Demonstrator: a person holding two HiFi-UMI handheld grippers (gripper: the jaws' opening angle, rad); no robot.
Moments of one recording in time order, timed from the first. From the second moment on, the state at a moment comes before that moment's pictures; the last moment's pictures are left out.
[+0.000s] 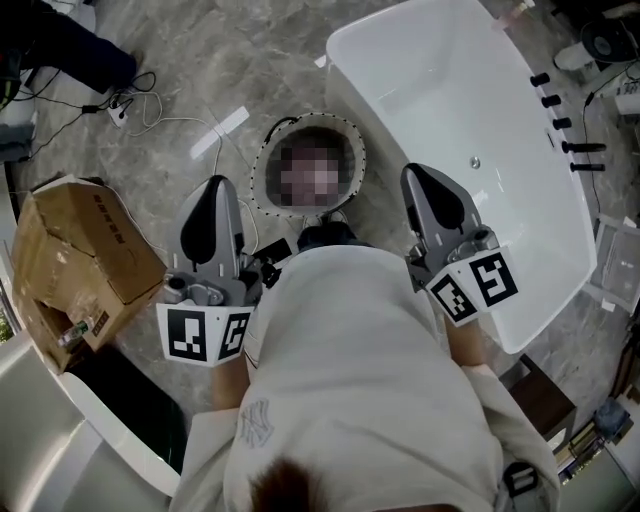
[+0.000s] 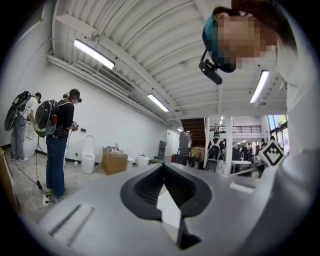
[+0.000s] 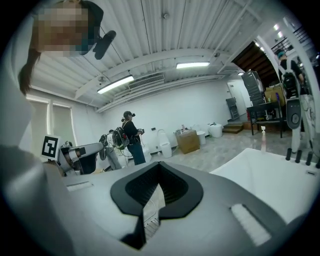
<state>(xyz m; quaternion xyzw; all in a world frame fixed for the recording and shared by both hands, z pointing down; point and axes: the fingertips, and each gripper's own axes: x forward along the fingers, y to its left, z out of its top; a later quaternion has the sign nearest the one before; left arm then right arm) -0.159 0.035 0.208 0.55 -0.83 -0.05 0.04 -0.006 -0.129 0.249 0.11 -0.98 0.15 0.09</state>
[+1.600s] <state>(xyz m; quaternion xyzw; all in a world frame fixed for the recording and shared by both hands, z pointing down) -0.134 0.023 0.233 0.58 -0.81 -0.03 0.10 0.042 -0.135 0.260 0.19 -0.97 0.14 0.09</state>
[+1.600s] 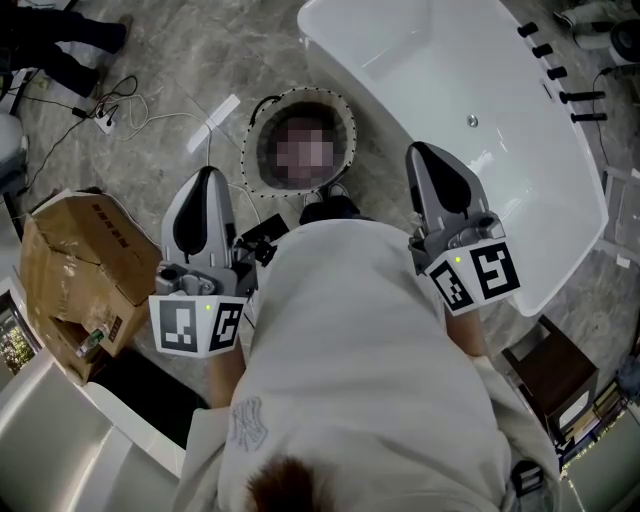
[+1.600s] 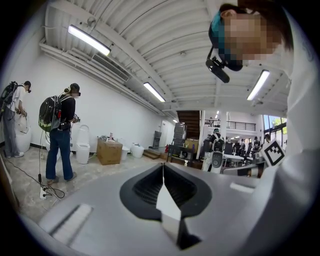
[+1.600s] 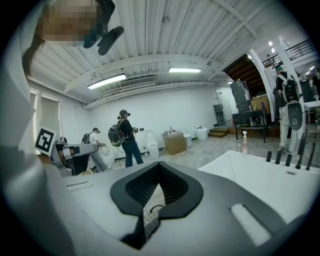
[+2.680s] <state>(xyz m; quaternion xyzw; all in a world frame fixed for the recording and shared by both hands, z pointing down) -0.135 0.026 0.232 0.58 -0.81 -0.03 0.09 0.040 -0.129 0.261 0.18 -0.97 0.13 0.10</state>
